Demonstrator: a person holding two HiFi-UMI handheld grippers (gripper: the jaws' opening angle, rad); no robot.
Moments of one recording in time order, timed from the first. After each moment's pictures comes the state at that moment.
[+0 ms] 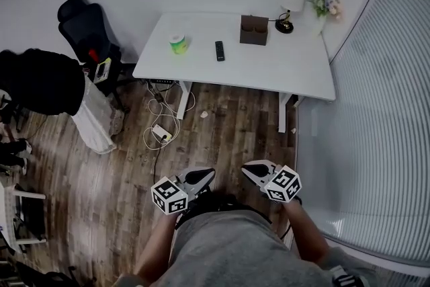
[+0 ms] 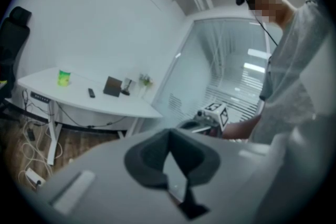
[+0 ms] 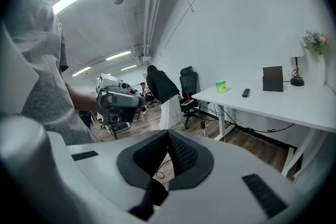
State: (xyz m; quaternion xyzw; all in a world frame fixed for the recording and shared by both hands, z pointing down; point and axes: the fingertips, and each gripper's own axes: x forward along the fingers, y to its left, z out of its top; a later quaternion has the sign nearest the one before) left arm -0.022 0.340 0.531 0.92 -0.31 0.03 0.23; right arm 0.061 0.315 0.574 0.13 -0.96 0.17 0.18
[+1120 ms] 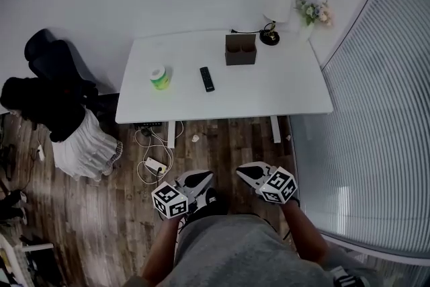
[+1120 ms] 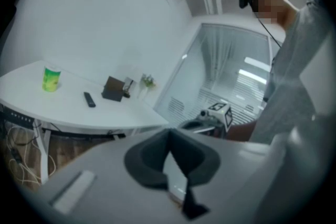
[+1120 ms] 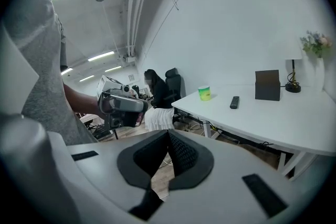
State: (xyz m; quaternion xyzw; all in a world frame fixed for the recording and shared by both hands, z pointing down) left arm -0.090 0.155 0.544 0.94 -0.25 0.02 0.25; right arm -0.015 0.148 0.572 0.20 -0.94 0.18 0.19
